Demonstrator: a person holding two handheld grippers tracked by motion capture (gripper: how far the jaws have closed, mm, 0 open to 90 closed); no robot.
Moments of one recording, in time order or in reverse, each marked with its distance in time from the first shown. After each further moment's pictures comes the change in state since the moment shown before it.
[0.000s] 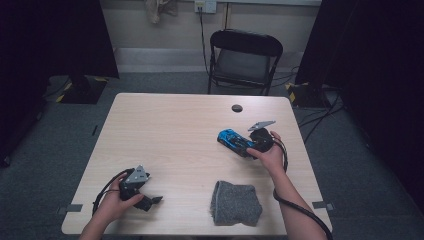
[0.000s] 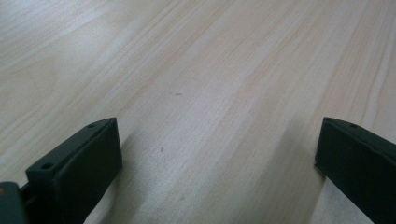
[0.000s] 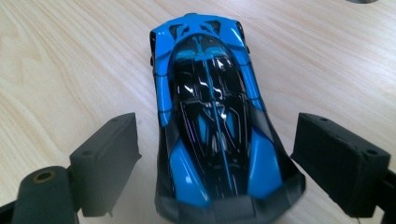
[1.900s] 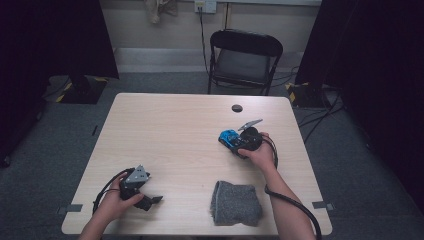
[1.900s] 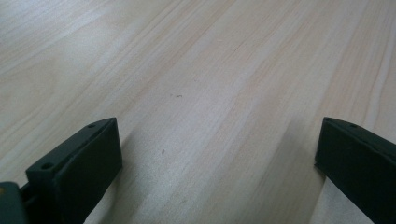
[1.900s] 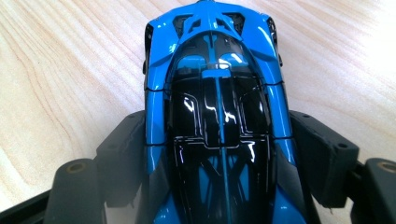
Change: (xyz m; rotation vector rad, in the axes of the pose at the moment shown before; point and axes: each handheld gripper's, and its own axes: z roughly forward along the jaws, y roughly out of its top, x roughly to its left) left arm 0.002 0.001 0.001 0.001 -0.004 0.010; right arm 0.006 0.010 0.034 0.091 -0.006 -0.009
